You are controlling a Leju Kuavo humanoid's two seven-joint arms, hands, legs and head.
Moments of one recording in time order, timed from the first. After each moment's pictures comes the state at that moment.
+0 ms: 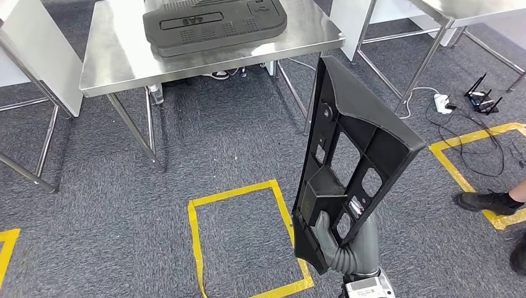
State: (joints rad) left arm -0.04 -0.11 0.70 -0.21 -0.90 0.17 -0.32; right arm 0.25 -0.07 0.43 -1.93 0.28 -0.44 -0.44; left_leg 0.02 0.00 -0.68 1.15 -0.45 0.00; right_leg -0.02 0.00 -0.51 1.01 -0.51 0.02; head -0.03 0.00
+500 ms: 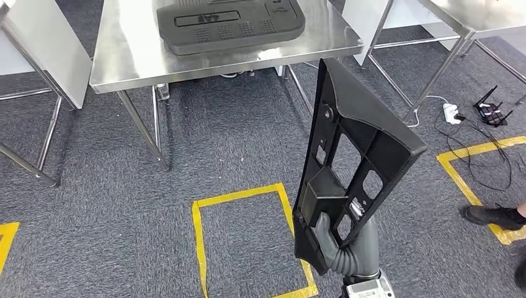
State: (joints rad) left arm -0.04 -0.11 0.70 -0.21 -0.90 0.17 -0.31; right arm 0.25 -0.07 0.43 -1.94 0.28 -0.44 -0.44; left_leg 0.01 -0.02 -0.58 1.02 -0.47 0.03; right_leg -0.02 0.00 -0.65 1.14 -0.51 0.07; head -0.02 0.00
